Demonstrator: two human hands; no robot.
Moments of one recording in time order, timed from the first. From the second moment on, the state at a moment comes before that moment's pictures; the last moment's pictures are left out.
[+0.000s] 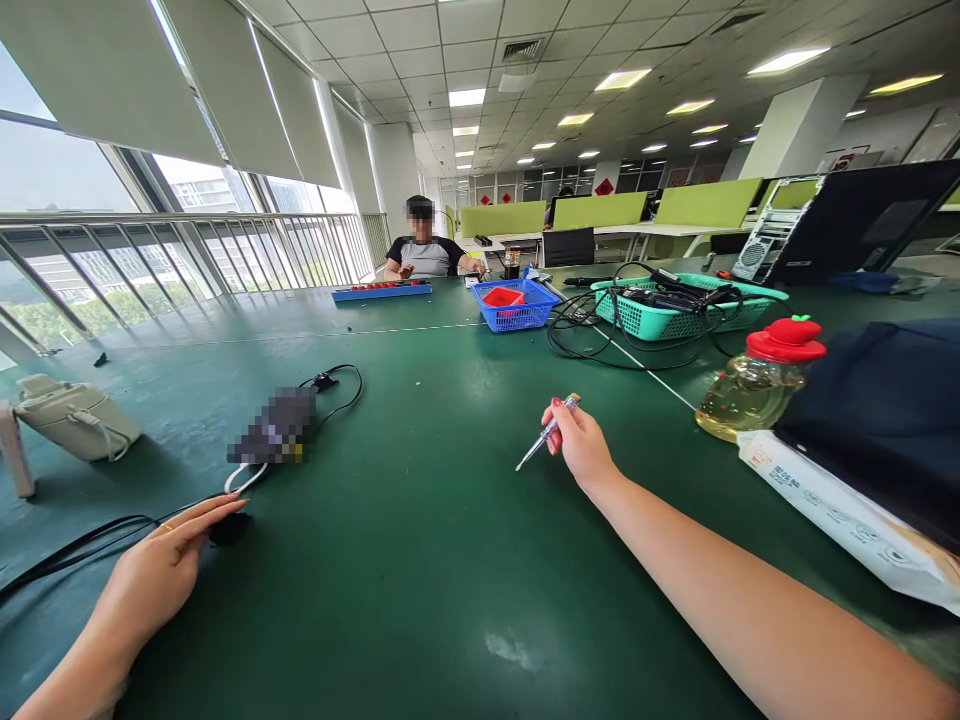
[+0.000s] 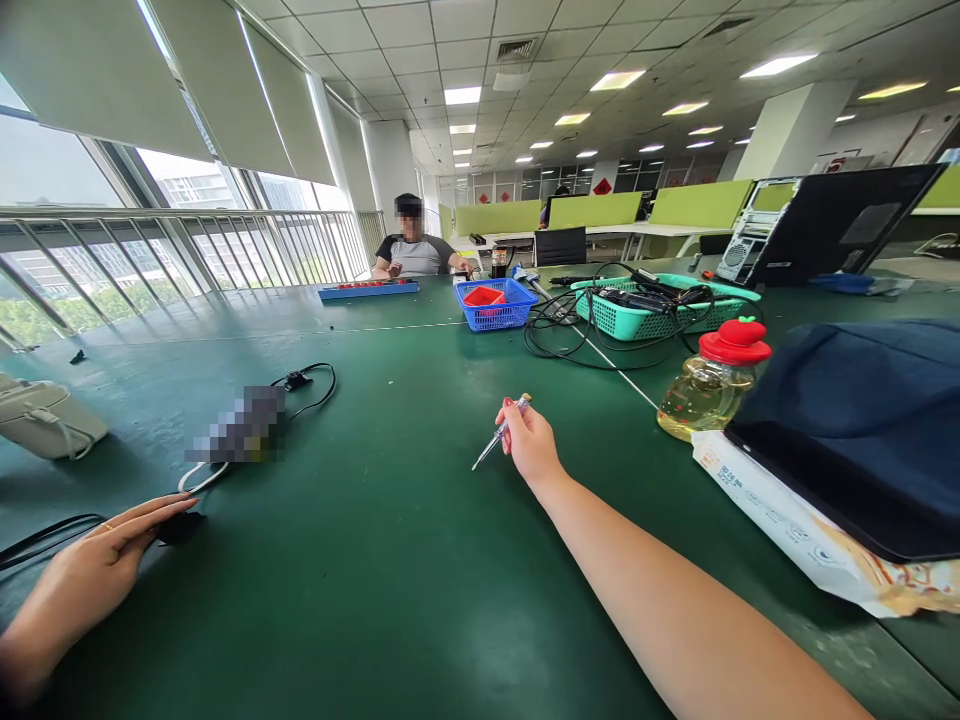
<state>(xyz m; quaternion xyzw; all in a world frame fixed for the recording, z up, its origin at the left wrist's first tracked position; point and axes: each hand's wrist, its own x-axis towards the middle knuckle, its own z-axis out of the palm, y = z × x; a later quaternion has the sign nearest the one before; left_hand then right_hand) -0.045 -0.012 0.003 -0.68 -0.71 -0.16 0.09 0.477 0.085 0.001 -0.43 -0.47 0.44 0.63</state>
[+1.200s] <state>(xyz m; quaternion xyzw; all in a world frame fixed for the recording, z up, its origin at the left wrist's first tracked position) -0.016 -0.022 0.029 -0.57 -0.78 -0.19 0.13 0.476 0.085 0.002 -0.43 -0.49 0.43 0.63</state>
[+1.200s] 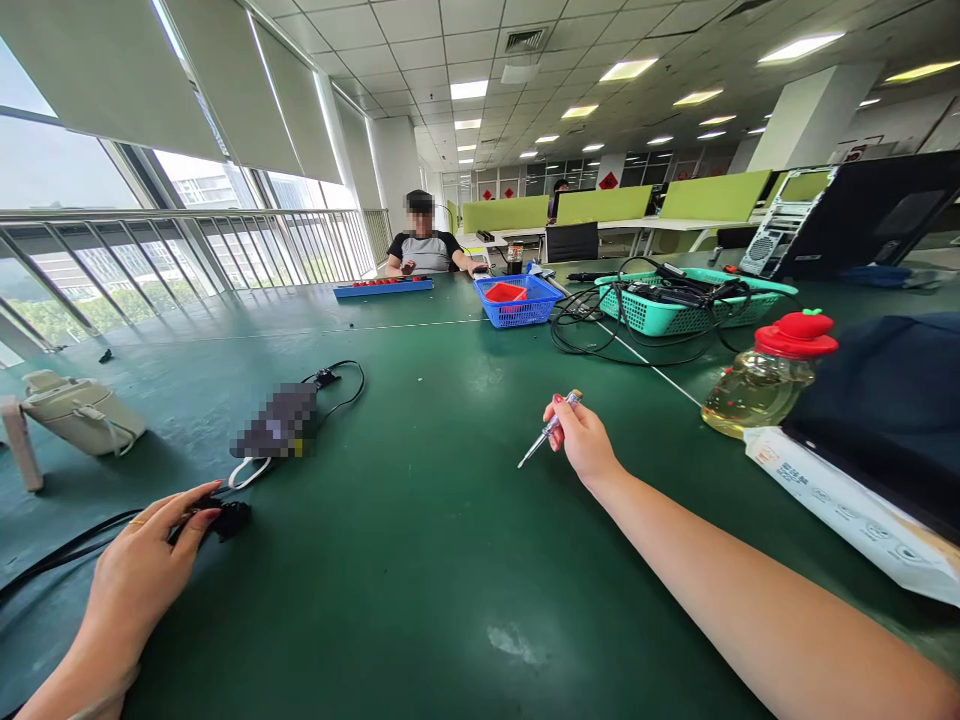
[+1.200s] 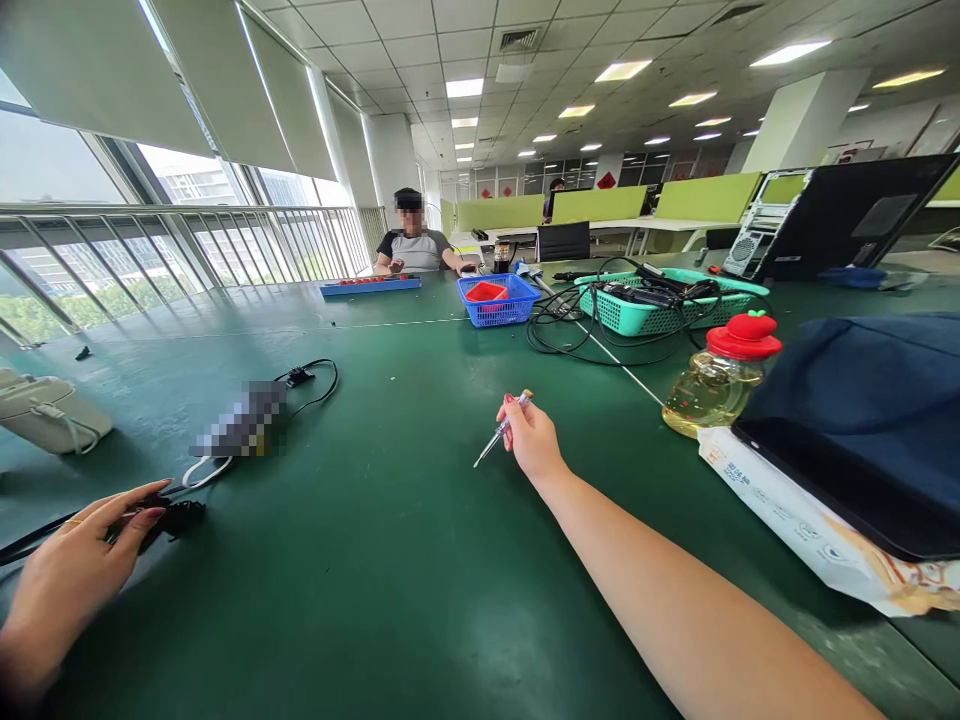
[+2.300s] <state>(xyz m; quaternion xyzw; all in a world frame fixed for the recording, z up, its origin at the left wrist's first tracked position) 0.013 -0.020 0.037 -0.56 -0.80 -0.01 0.19 0.475 0.084 0.001 -0.43 -0.50 0.43 0.62</state>
